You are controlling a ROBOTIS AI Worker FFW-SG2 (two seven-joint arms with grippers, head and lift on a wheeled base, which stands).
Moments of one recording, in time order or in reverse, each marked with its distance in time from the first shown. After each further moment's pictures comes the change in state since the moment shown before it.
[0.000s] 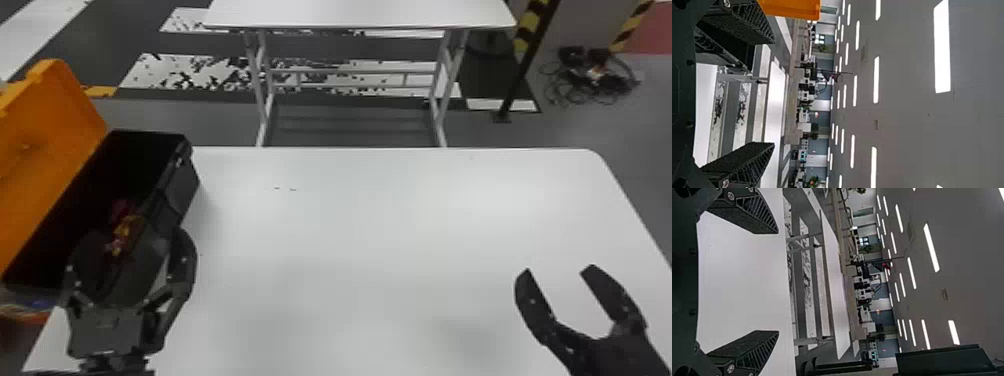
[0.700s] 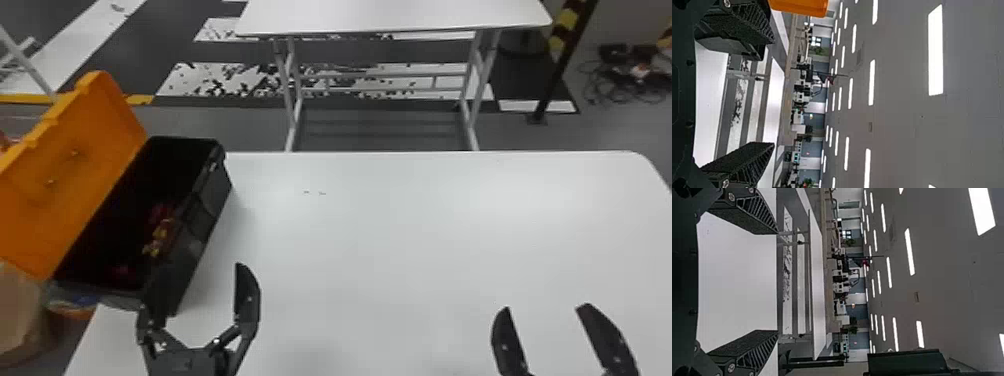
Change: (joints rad) left arm 0.018 0.019 -0.135 0.145 -0.090 -0.208 0.160; right arm 0.046 0.000 0.235 0.190 0.218 -0.418 -0.274
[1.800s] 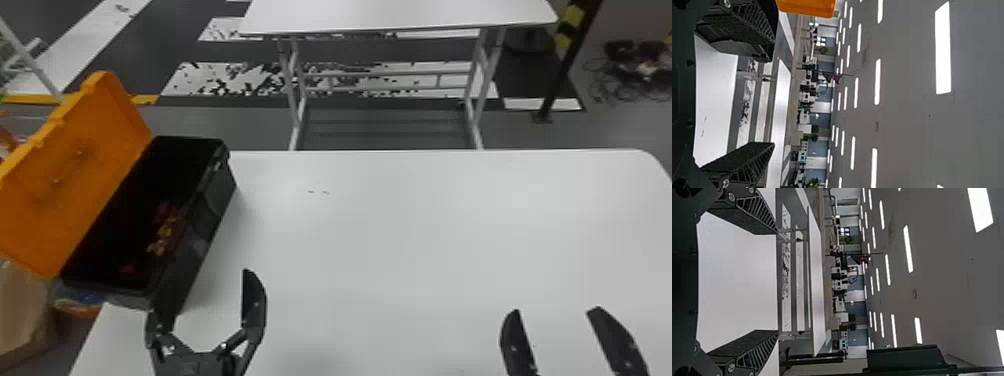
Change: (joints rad) left arm 0.007 0.007 -0.001 0.019 -0.006 0.008 0.003; right arm -0.005 0.000 -0.006 0.026 -0.013 -0.022 -0.001
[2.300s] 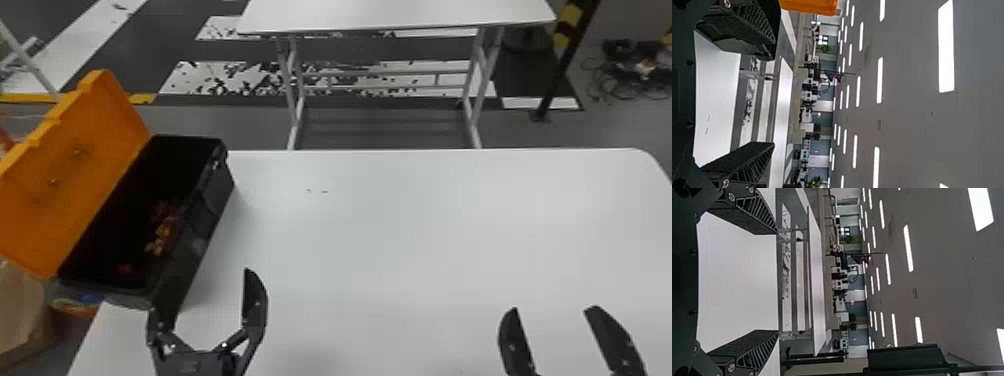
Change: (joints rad) left arm -0.002 0.000 -0.002 0.002 0.000 0.012 -0.007; right arm -0.001 0.000 0.001 0.002 -0.005 0.000 0.000
